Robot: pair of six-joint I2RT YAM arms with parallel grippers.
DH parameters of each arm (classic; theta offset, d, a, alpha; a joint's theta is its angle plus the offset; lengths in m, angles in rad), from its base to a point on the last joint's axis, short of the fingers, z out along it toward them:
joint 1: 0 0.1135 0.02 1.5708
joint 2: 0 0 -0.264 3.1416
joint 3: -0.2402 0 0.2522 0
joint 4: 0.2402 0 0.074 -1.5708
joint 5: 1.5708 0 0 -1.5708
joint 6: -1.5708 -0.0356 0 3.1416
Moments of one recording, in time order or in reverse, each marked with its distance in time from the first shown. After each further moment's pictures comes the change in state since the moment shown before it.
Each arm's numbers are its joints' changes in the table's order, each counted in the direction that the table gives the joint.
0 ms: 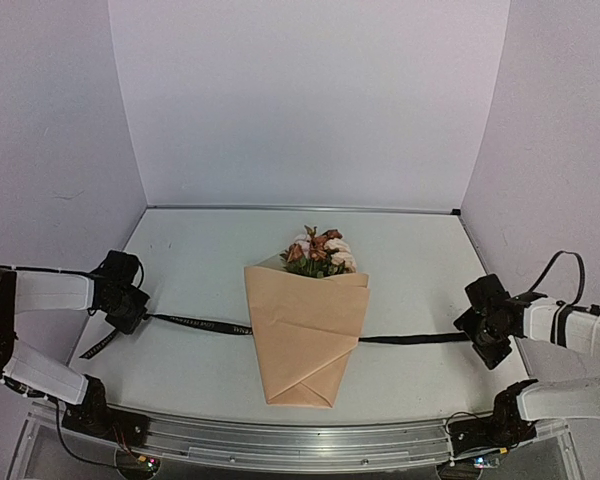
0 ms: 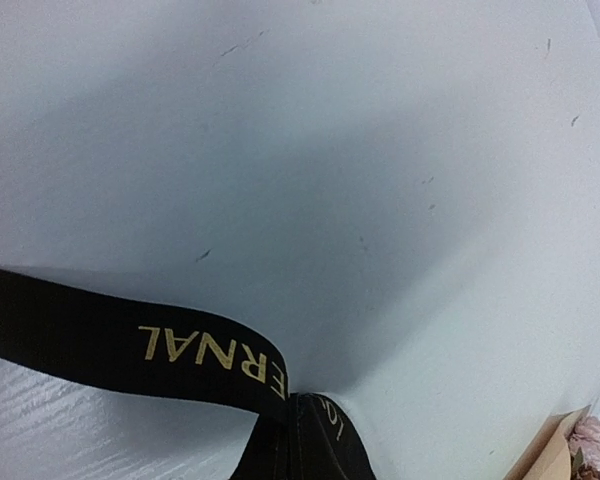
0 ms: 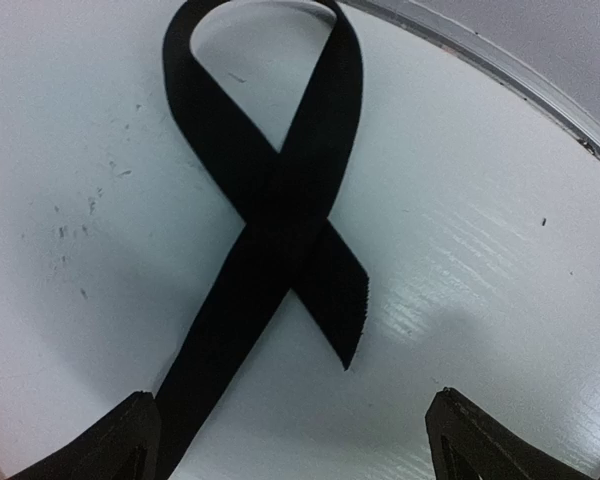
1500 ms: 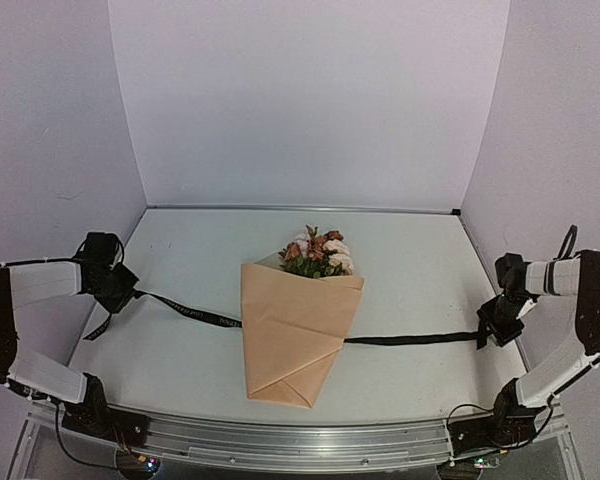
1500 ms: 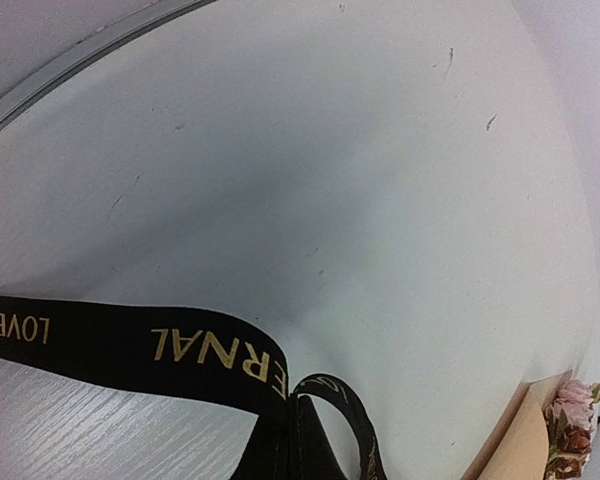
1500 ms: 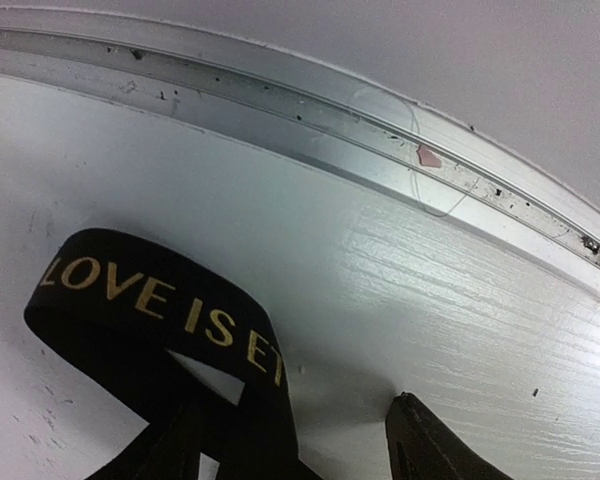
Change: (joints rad) left arm 0.155 0.018 -0.102 -0.005 0.133 -0.303; right arm -0.445 -0.398 -0.233 -0.044 -0.190 0.234
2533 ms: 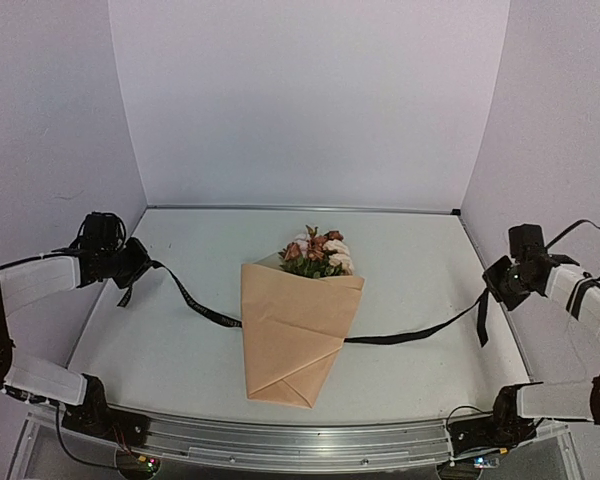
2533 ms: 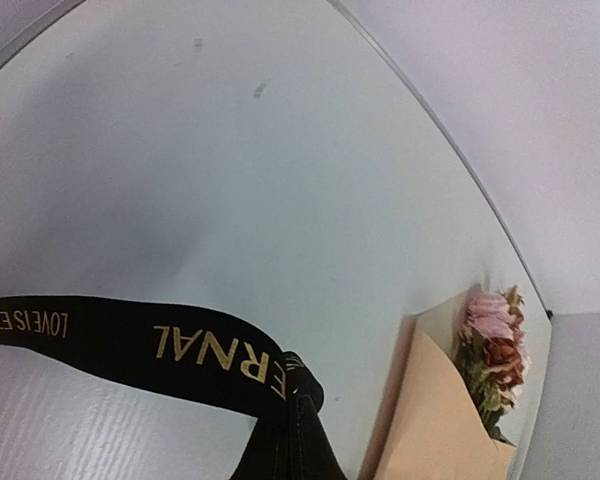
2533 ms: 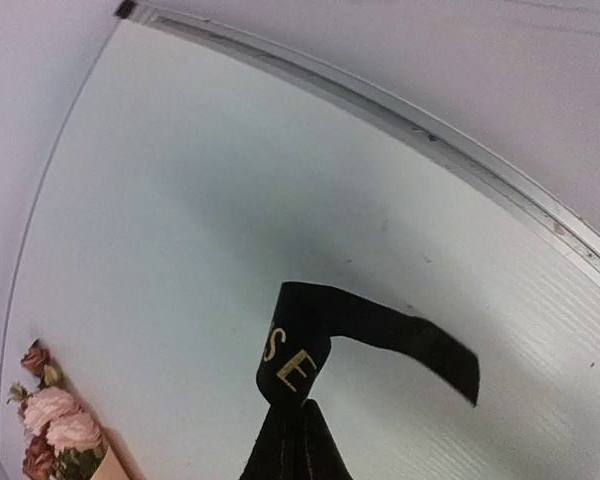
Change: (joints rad) left arm -0.086 0.045 -0.077 -0.132 0.183 -0.165; right arm 0.145 0.387 -0.062 0.006 -0.046 0.076
